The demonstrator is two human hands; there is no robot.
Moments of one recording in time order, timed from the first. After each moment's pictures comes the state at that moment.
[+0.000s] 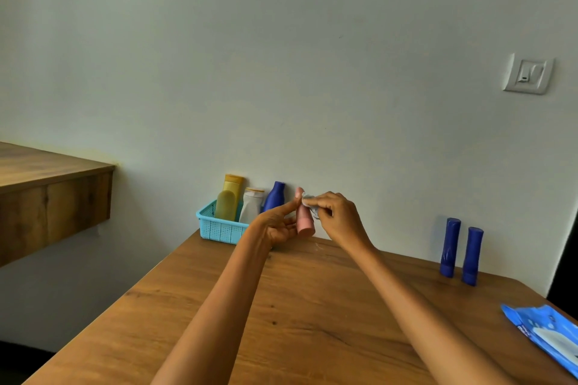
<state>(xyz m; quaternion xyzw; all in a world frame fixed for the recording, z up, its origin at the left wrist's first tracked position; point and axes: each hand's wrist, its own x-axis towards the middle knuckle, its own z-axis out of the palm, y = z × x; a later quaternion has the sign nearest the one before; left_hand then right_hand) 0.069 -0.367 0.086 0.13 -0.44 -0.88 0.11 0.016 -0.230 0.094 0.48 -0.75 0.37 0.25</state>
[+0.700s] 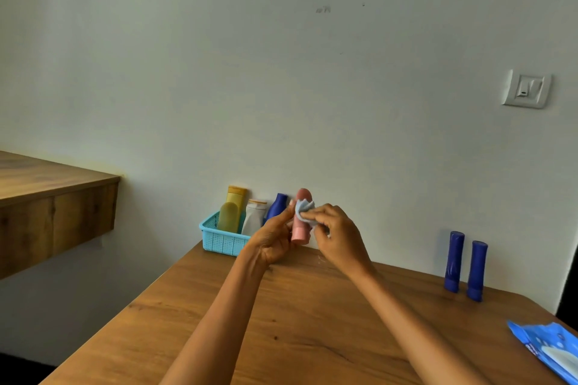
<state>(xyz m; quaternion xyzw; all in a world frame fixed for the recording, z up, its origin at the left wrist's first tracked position) 0.071 -0.375 0.071 -0.02 -0.46 -0.88 0.13 0.038 -0.226 0.091 0.52 -0.71 0.35 0.31</state>
